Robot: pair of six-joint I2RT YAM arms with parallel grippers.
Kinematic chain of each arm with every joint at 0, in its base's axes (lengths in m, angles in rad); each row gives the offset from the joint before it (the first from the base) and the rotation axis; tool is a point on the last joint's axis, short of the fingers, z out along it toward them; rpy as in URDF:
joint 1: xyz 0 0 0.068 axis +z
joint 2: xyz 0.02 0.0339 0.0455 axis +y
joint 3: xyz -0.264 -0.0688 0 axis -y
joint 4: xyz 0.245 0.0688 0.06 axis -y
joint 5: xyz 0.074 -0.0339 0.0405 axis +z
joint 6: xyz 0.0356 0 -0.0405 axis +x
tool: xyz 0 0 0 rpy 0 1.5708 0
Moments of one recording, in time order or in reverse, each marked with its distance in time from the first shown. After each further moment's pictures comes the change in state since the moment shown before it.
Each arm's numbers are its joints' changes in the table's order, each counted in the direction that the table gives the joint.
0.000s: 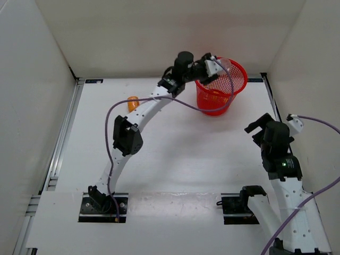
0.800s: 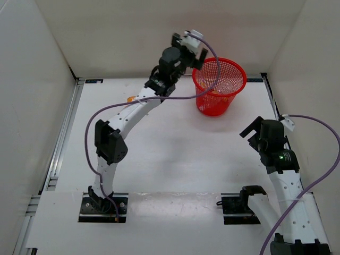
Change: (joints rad) left arm -0.016 -0.282 -0.327 0.259 0.609 -0.375; right arm -0.001 0.056 -0.005 -0.106 0.074 -0.001
